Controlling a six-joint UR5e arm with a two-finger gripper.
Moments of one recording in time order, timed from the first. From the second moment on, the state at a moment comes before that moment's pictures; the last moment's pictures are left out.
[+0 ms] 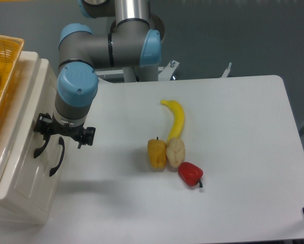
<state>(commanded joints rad) 2.11 -1.89 -1.51 -1.33 1.23 0.22</state>
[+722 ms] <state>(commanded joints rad) 2.17 -1.88 -1.51 -1.34 1.25 0.31</state>
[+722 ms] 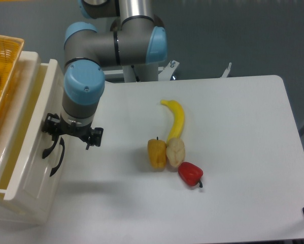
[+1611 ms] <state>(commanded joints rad) 2.23 -1.87 -1.50 -1.34 1.27 0.43</state>
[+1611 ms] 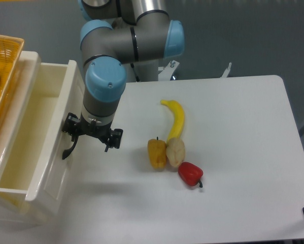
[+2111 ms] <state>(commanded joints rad) 2.31 -1.87 -1.50 -1.34 1.27 0.48</state>
